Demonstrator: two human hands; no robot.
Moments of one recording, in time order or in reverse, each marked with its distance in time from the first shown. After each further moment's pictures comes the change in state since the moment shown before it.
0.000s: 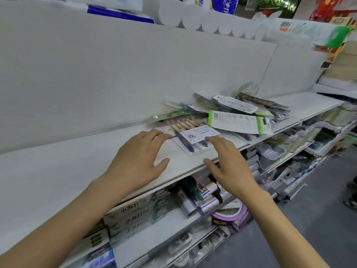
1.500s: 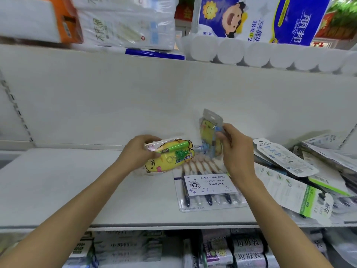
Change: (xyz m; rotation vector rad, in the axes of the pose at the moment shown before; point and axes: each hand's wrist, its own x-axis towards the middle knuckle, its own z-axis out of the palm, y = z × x) left_hand 0.115 -0.022 0.026 -0.424 0.215 -0.871; right_hand 0.201 0.079 0.002 0.757 0.283 -0.270
